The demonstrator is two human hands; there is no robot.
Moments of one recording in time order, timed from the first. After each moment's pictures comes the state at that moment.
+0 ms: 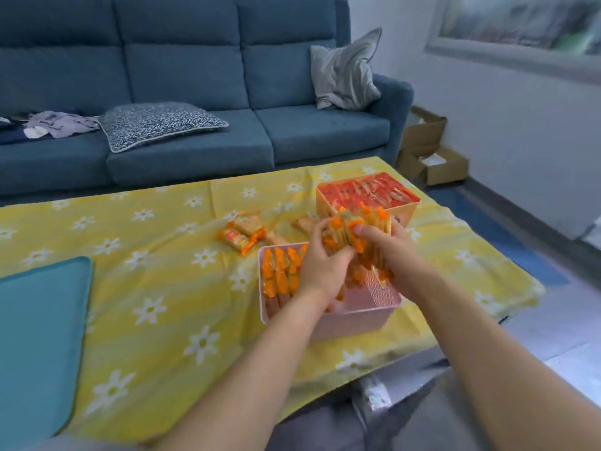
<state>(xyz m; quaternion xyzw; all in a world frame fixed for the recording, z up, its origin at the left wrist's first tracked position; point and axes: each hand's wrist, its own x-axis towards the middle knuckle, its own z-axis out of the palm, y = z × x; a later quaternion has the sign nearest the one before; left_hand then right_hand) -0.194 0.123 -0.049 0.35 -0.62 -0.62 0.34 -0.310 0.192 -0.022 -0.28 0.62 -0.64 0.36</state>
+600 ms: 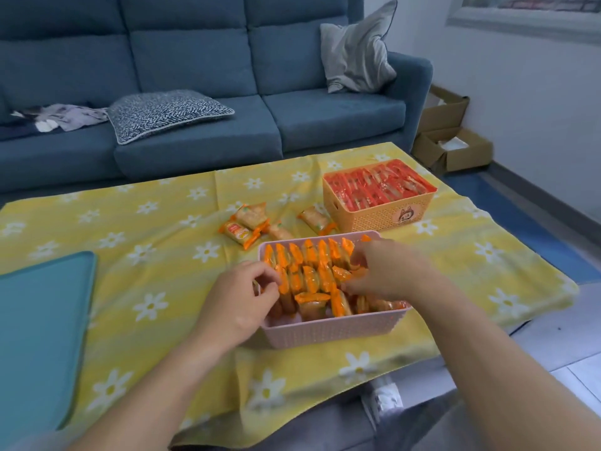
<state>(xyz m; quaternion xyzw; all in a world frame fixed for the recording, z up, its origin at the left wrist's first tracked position) -0.089 0.090 -0.063 0.41 -0.84 -0.28 0.23 -0.317 0.188 -0.029 -0.54 0.83 -0.04 0.12</state>
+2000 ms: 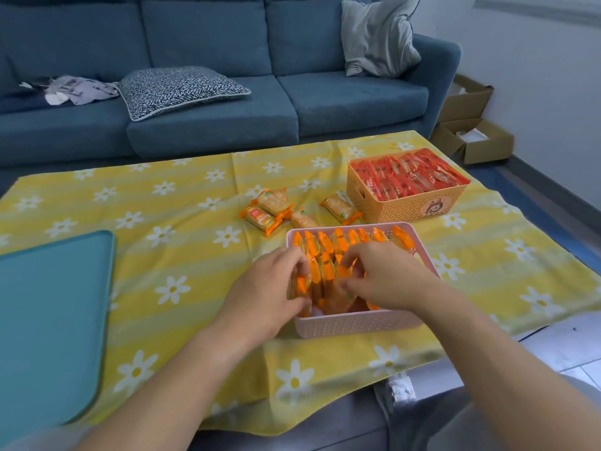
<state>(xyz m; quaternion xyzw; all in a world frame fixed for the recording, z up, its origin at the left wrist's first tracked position) -0.068 0.081 -0.066 0.34 -0.90 -0.23 0.17 -0.264 0.163 -0.041 -0.58 0.79 -0.10 0.17</state>
